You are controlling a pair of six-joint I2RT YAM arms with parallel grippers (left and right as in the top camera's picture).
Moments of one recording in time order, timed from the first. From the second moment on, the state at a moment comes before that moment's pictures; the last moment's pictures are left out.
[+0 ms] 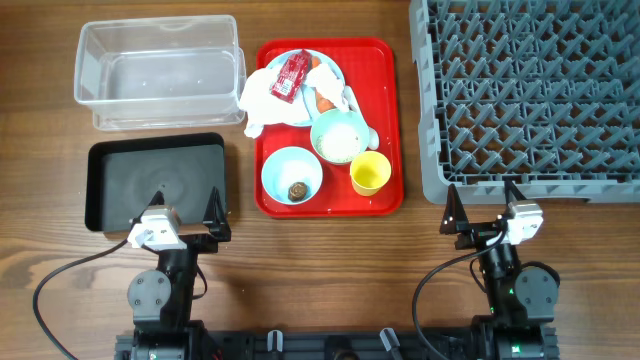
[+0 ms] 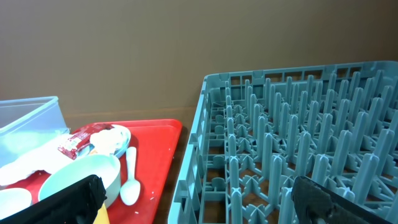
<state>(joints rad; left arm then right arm) 0.01 0.01 0.01 -0.07 0.02 -0.23 0.01 0.01 0.01 0.00 -0.10 0.11</state>
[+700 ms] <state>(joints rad) 0.01 0.01 0.01 -0.07 0.02 -0.23 0.01 0.01 0.01 0.01 -0.08 0.10</state>
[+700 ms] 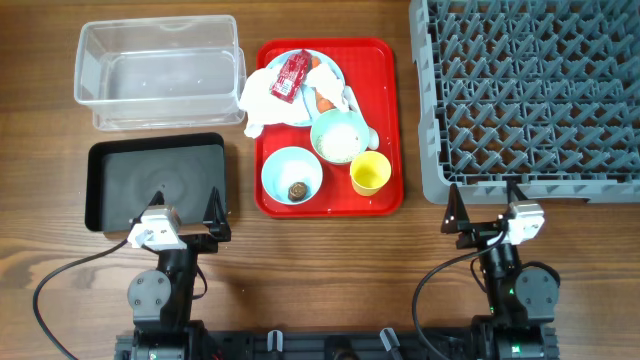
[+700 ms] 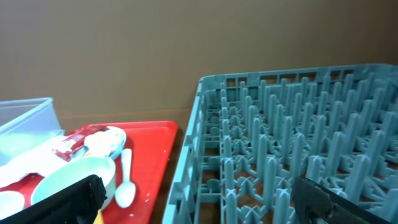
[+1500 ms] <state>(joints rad) 0.01 0.55 0.81 -0.50 0.11 -0.12 0.01 0.26 0.46 0.25 -0.14 -0.03</state>
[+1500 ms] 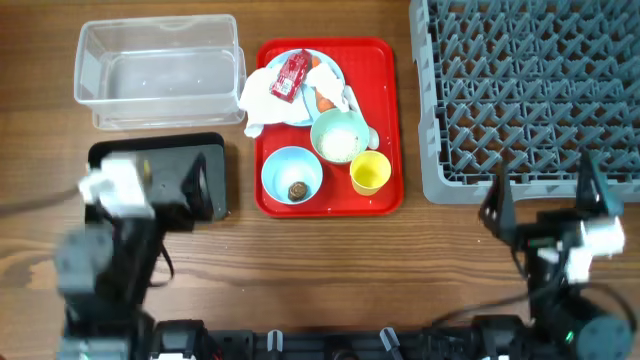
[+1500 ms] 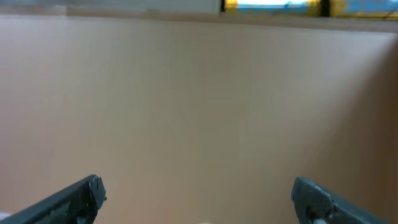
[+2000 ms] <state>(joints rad) 0.01 1.58 1.76 -1.36 0.15 -0.05 0.01 1.16 1.24 -0.34 -0.51 -0.10</state>
